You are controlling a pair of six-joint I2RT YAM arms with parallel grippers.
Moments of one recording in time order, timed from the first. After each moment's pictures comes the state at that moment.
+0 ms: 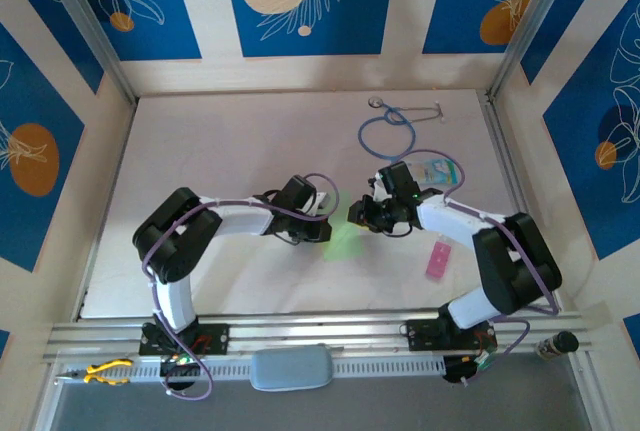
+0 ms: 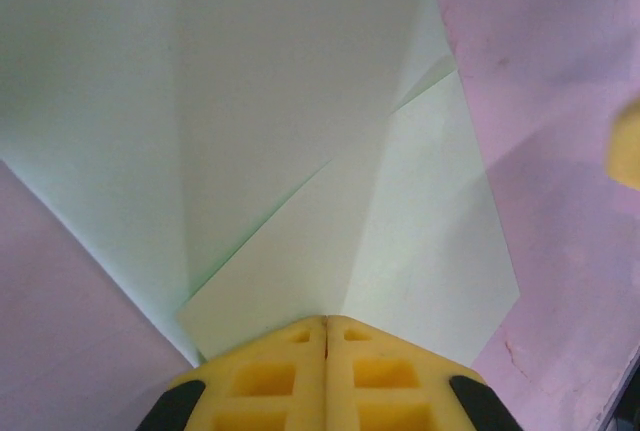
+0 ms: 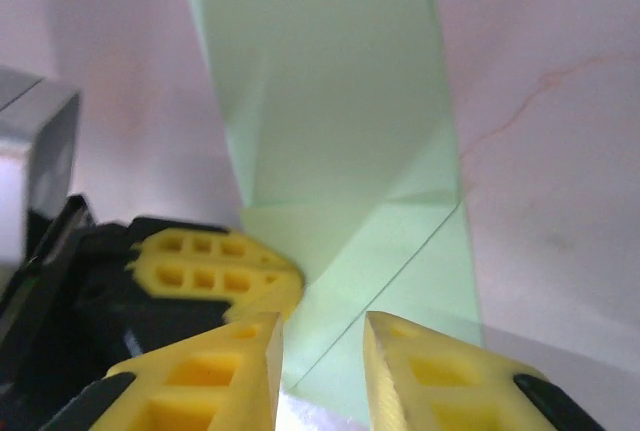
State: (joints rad) left arm -0.75 1.85 0.95 -0.09 0.44 -0.60; right arm 0.44 1.47 0.75 -0.31 -0.48 0.72
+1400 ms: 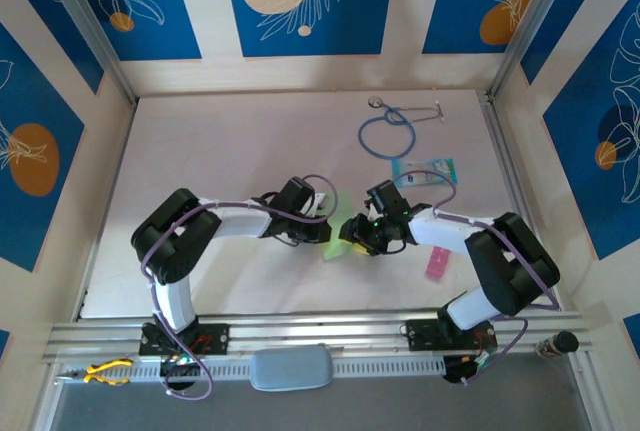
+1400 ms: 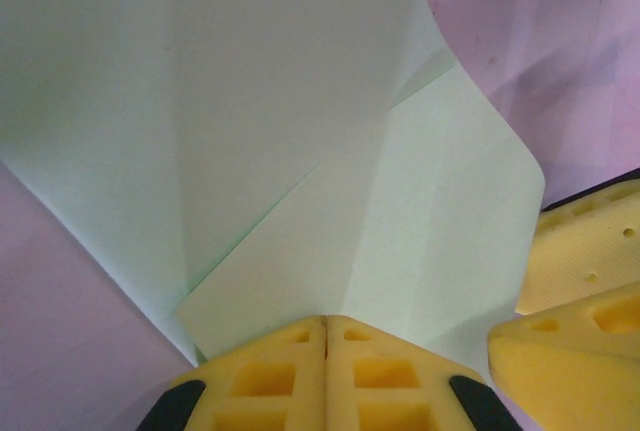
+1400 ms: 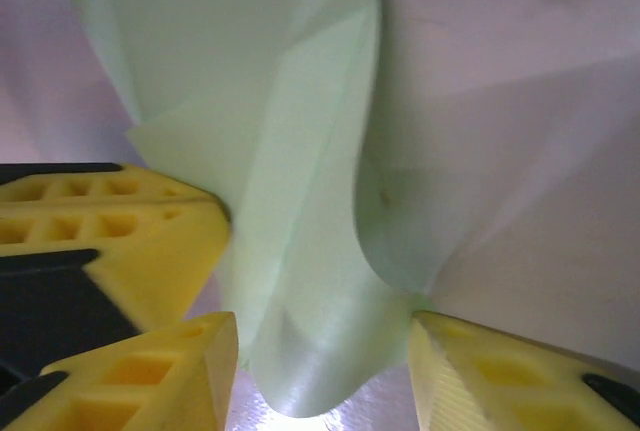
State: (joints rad) left arm -0.75 1.84 0.92 -0.04 0.45 -0.61; right arm 0.54 1.50 0.64 -0.22 -0.45 0.94
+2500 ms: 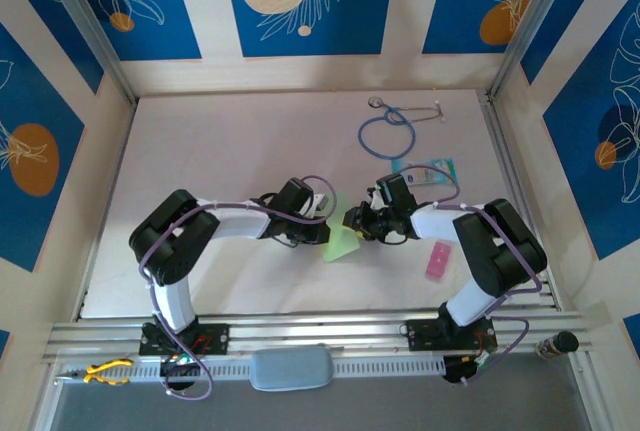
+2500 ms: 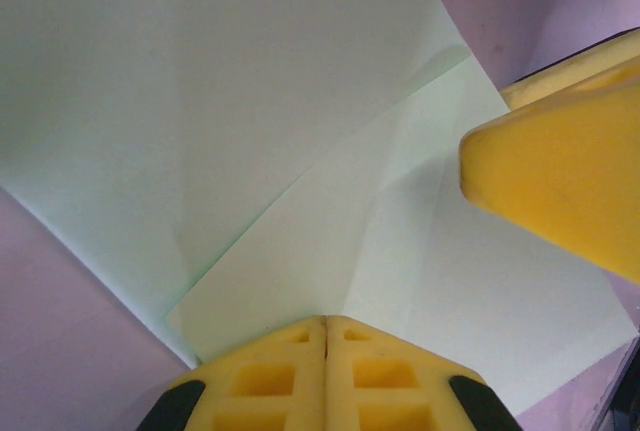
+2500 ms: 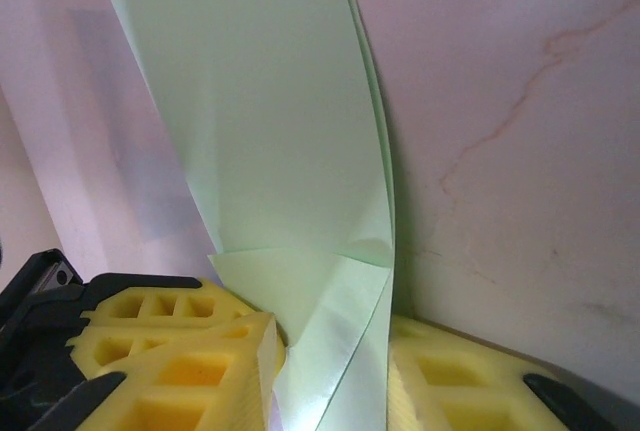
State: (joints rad) left arm -0.75 1.83 0.91 -0.05 0.45 -0.61; right arm 0.43 1.61 0.62 0.04 -0.55 0.90
